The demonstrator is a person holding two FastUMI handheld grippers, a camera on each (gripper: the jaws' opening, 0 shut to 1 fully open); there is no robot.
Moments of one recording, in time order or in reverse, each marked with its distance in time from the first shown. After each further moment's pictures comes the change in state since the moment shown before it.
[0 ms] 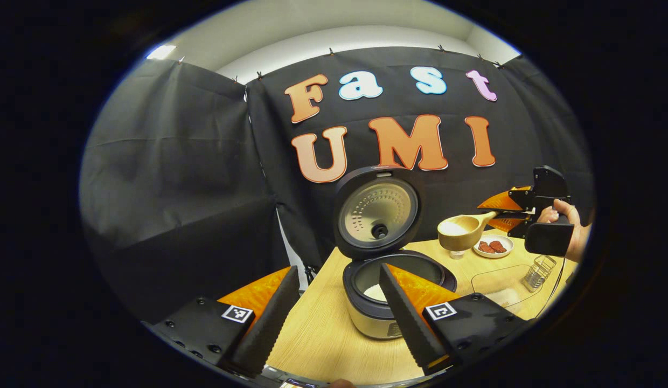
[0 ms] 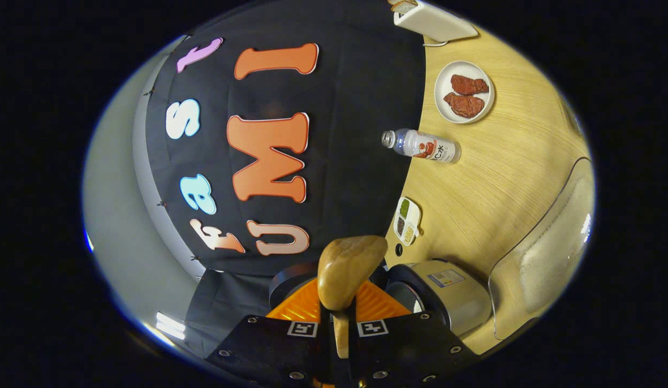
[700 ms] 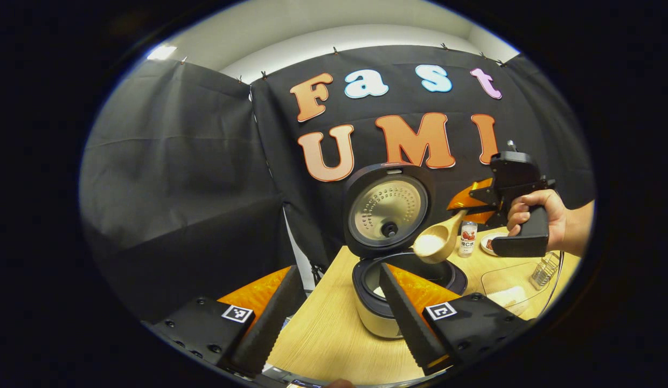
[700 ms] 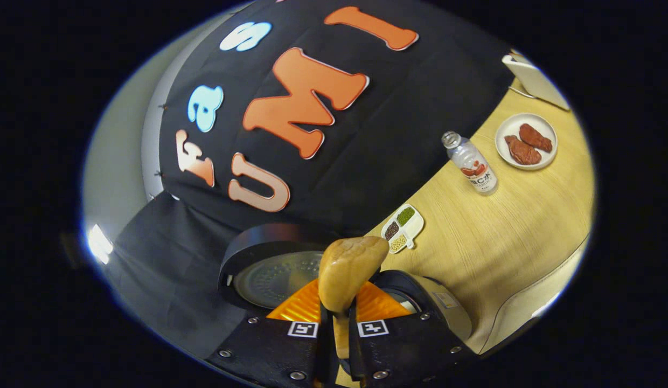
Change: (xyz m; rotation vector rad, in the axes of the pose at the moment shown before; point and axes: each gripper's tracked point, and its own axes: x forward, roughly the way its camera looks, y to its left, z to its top) left arm 0.002 0.007 0.001 0.015 -0.005 0.023; right arm 0.059 0.015 -0.056 -0.556 0.079 -0.129
